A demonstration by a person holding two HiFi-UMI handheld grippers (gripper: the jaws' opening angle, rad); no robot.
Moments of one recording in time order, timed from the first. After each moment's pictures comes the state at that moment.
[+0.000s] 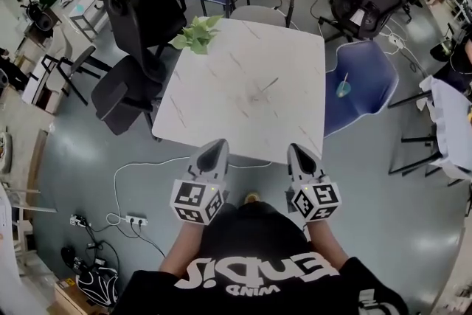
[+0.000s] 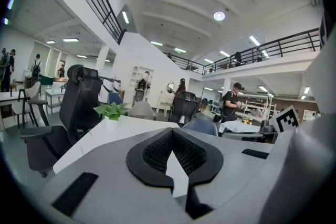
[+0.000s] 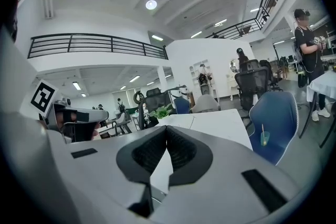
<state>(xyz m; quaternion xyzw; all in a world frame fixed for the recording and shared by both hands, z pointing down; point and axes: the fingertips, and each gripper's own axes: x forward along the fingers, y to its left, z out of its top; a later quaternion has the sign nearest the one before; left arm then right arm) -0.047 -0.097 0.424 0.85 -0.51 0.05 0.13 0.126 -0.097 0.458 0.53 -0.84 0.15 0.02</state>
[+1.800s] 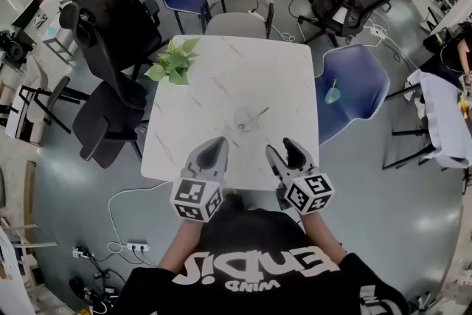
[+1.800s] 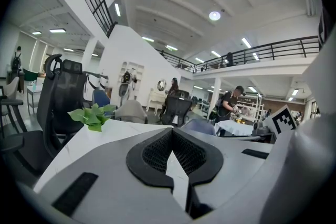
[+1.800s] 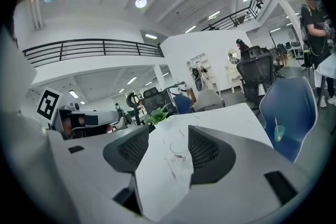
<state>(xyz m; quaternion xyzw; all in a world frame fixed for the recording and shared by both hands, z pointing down) -0.034 -0.239 0.438 0.88 -0.45 0.06 0.13 0.101 -0.226 0.478 0.51 -0.83 0.20 0.00</state>
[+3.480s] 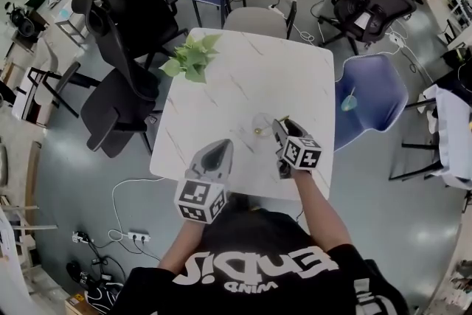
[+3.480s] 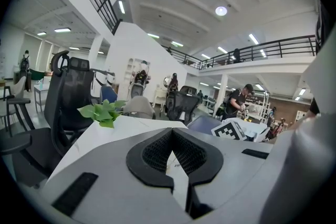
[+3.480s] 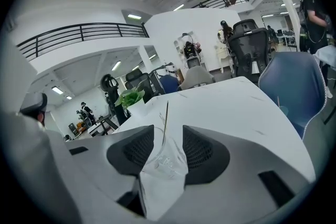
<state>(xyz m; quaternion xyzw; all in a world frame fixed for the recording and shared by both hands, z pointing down) -0.067 -0.264 0.454 0.87 -0.47 0.08 0.15 0.092 -0.361 0.593 0.53 -0.79 0.29 0.08</state>
